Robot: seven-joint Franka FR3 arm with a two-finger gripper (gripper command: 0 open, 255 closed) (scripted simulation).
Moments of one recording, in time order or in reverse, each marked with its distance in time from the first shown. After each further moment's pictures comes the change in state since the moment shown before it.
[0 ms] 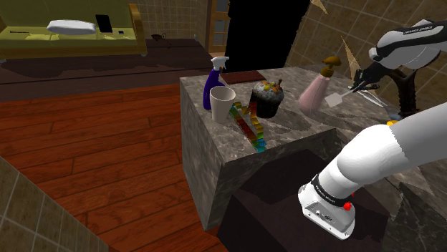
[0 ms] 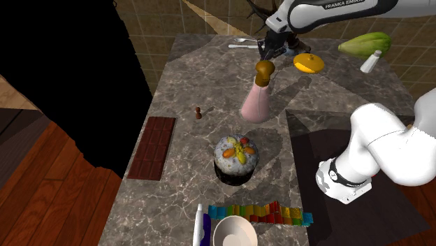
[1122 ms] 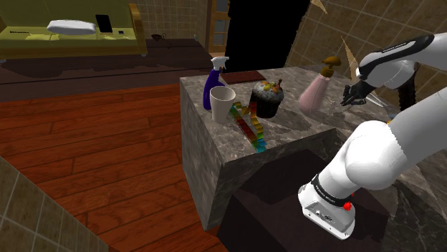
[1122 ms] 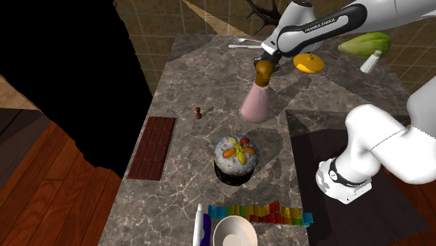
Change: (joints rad) arm 0.262 0.125 -0.322 -0.109 0.105 0.245 -0.114
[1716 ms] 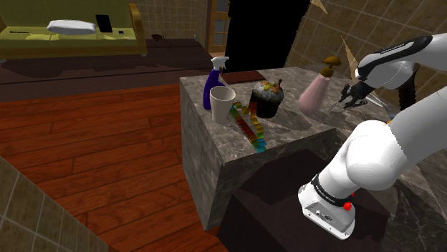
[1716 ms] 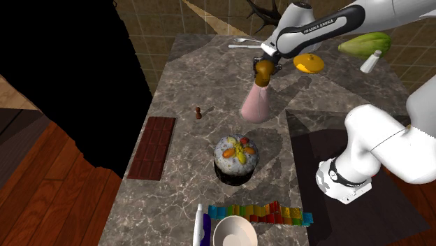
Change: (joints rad) arm 0.030 0.006 -0.030 -0.004 0.006 0.017 -0.005
